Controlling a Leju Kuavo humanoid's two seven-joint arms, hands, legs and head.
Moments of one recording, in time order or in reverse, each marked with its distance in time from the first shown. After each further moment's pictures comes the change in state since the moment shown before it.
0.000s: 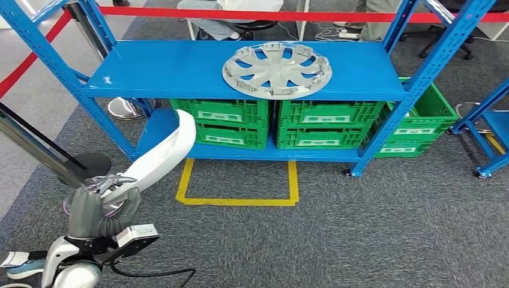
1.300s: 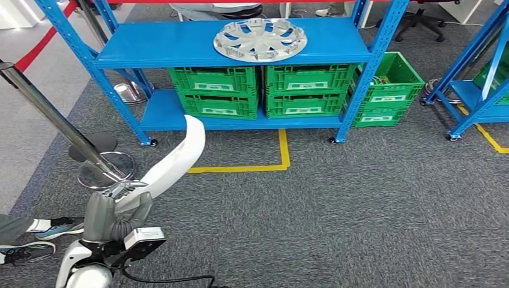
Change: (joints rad) left arm 0.009 -0.072 0.010 0.054 0.038 -0.050 -0.041; right arm 0.158 0.001 0.231 -0.201 -0.192 -0.148 0.157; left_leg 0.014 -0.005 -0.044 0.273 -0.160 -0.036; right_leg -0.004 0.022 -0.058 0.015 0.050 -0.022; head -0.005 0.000
